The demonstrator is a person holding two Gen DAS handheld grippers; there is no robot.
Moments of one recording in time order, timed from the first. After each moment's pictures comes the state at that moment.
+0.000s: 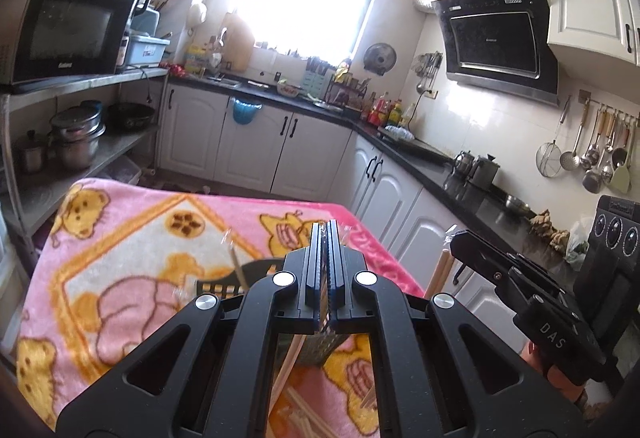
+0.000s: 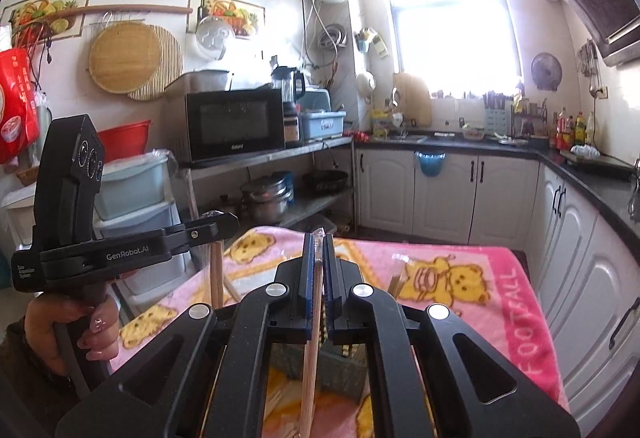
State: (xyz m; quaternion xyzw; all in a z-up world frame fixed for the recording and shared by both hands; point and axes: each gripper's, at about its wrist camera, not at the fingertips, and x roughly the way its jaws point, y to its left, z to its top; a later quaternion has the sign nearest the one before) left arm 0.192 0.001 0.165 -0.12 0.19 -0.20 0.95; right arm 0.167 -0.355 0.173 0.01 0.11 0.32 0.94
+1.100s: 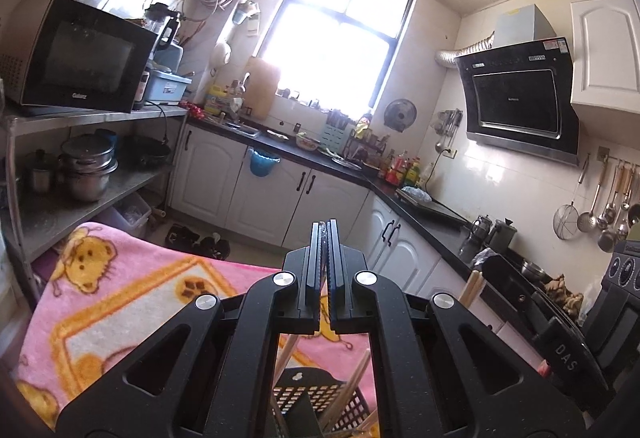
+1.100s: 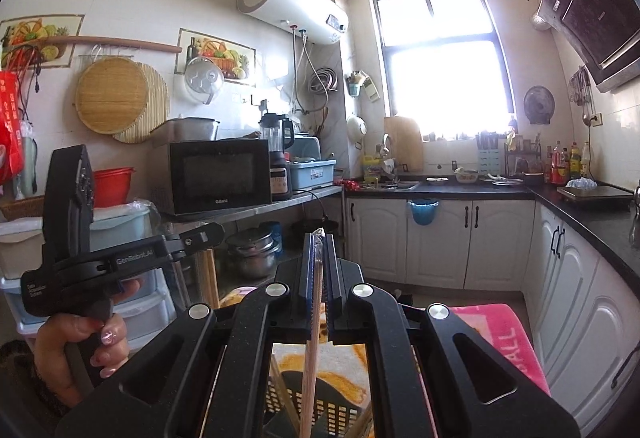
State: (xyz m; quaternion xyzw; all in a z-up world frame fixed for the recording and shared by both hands) left arm 0.251 0.034 0.203 -0.17 0.11 -0.16 0.97; right arm 0.224 -0.334 0.210 0.03 0.04 0.30 0.95
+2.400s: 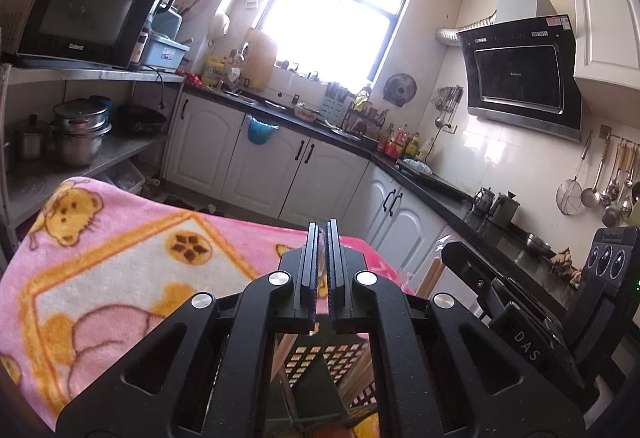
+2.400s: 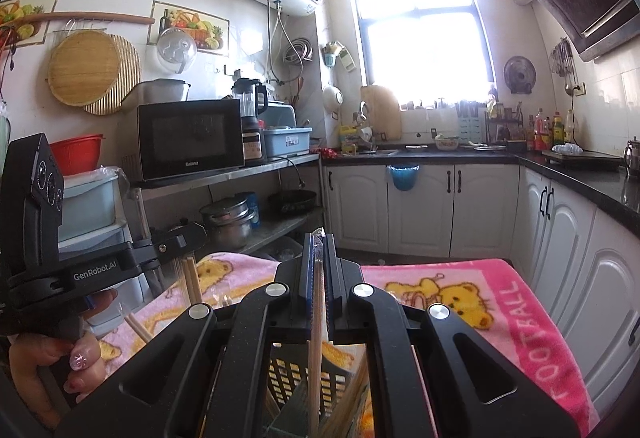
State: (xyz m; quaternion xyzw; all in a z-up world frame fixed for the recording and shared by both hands) left arm 0.268 0.022 0.120 -0.17 0.14 -0.17 0.96; right arm 0.253 -0.316 0.125 0.03 0.09 0.26 0.96
